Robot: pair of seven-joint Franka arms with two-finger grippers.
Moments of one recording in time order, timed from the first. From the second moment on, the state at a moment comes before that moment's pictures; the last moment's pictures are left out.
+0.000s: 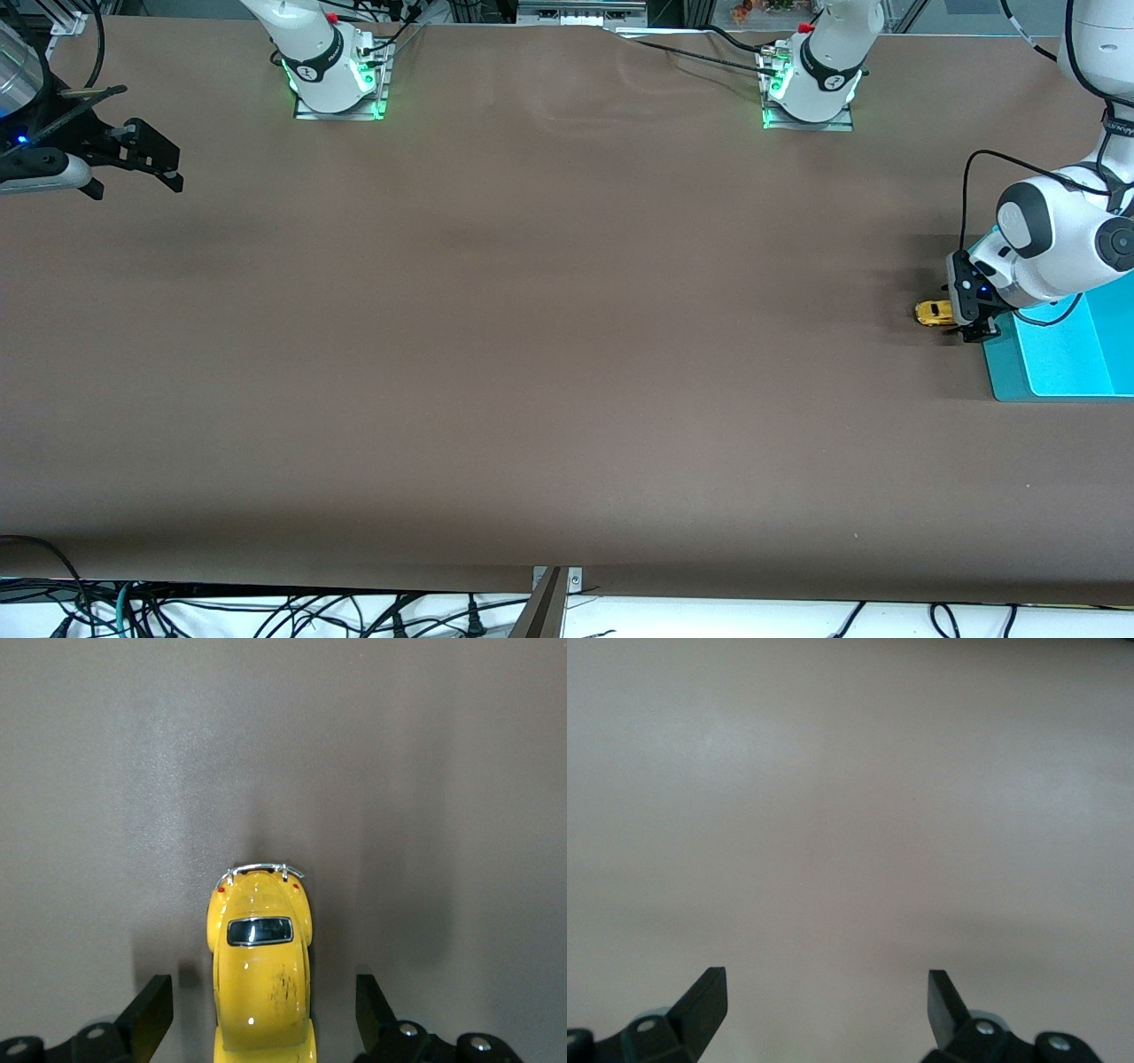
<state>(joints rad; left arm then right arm) 0.43 0.44 -0.04 -2.15 0.08 2.52 1.87 -0.15 -0.15 0.18 -1.79 0.01 1.67 -0.10</state>
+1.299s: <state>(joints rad) 0.43 0.40 -0.15 -2.06 0.03 2.27 1.92 -0.15 -0.15 0.18 -1.78 0.01 1.67 -0.10</state>
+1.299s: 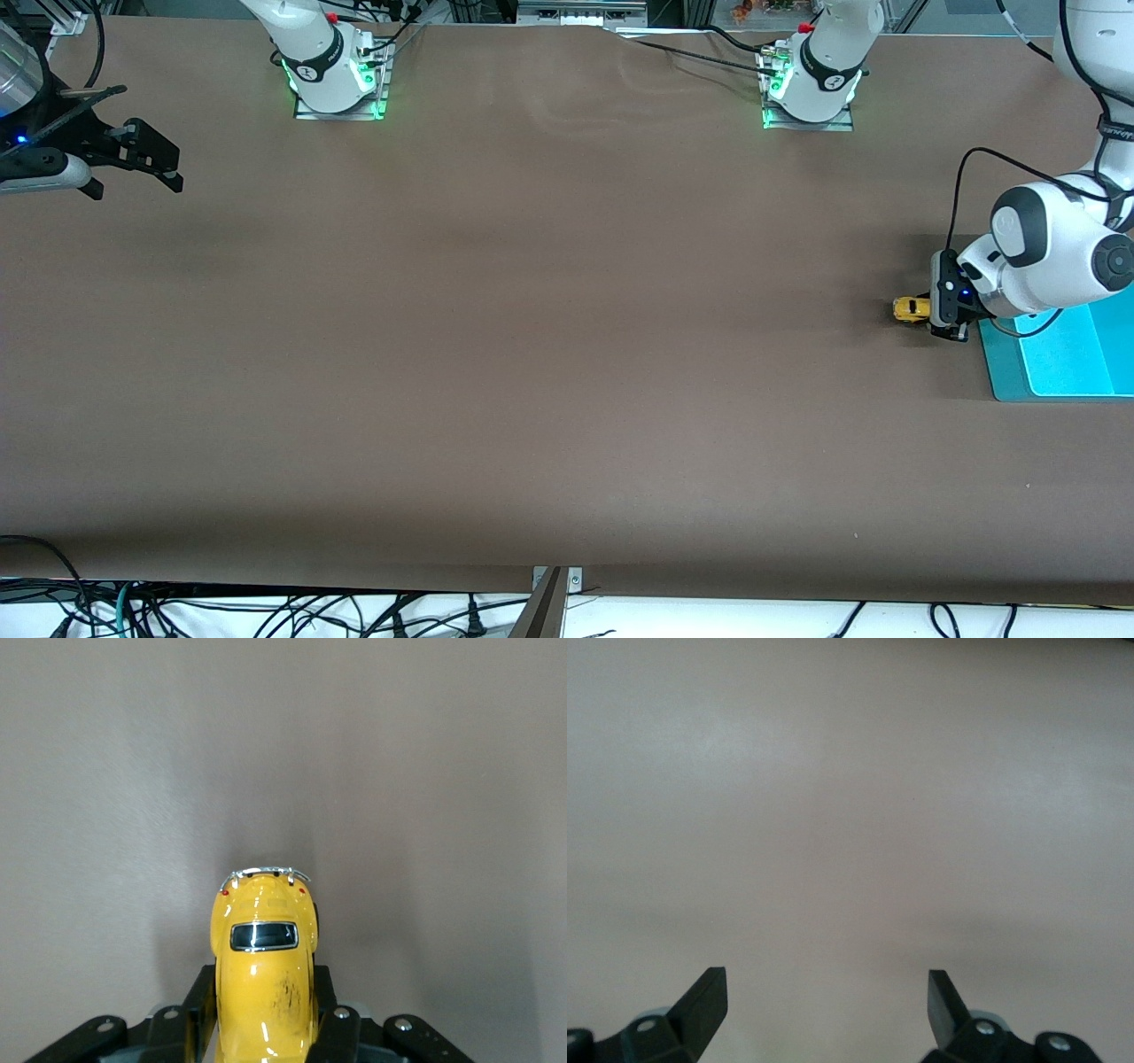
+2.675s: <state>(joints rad) 0.69 0.56 -0.11 -1.67 0.28 2.00 1.95 -0.15 -0.14 0.16 -1.77 0.01 1.67 0.00</state>
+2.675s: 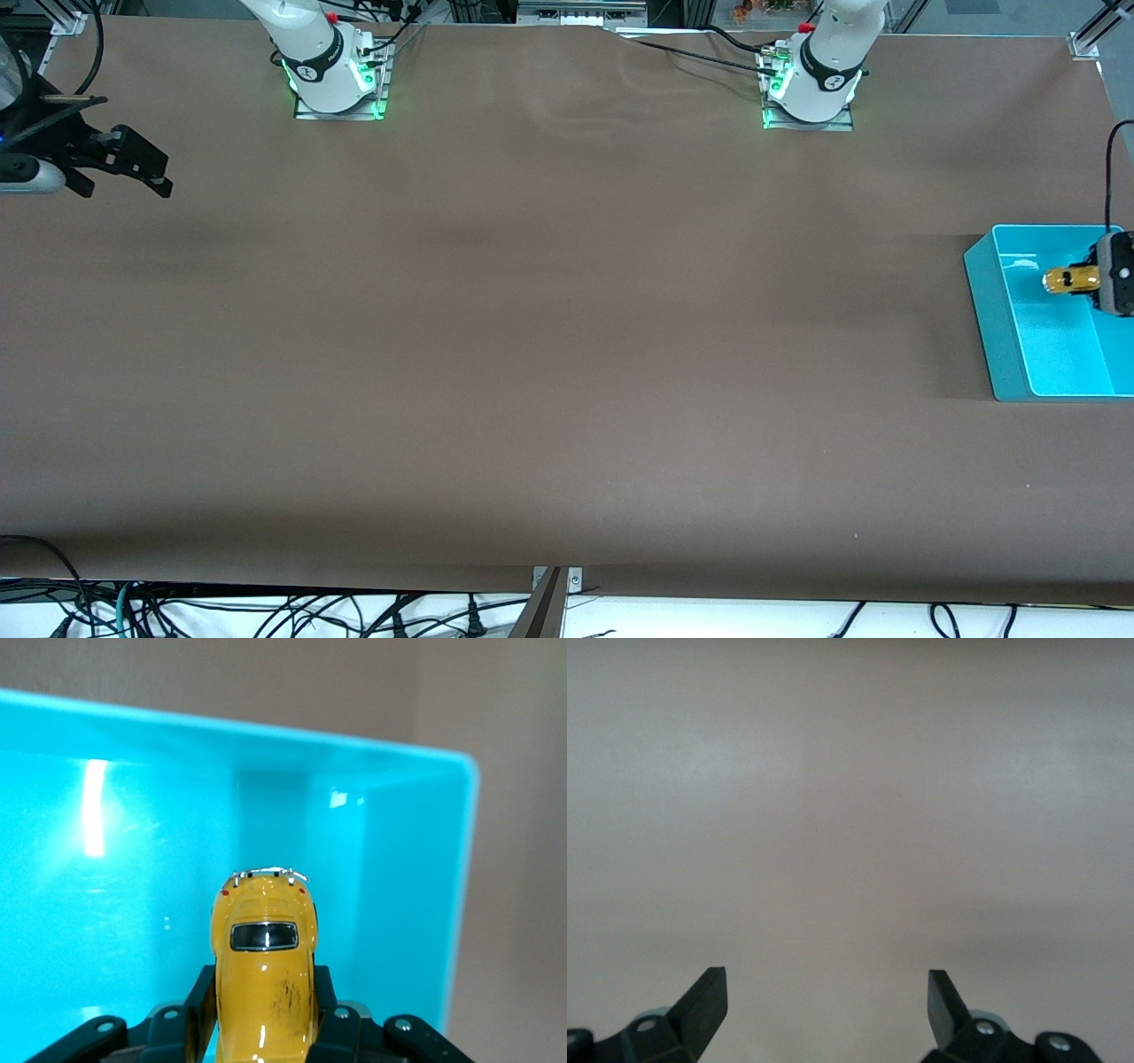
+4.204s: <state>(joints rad) 0.72 0.53 -0.15 -1.60 0.21 2.01 2.02 -0.15 -0.14 0.17 -1.75 0.02 1.67 0.00</state>
